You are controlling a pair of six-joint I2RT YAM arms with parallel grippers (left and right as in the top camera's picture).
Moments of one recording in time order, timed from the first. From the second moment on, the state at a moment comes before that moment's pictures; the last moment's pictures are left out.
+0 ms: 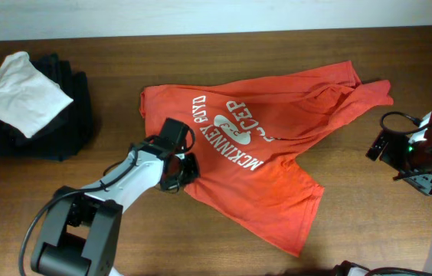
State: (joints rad) left arm -0.38 1.74 0.94 -0.53 0.21 -0.63; right arm -0.43 1.36 1.31 -1.29 -0.06 0.24
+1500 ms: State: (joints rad) left arm -0.50 1.72 0.90 -0.67 0.40 -0.76; right arm -0.43 1.36 1.31 -1.29 -0.06 0.24
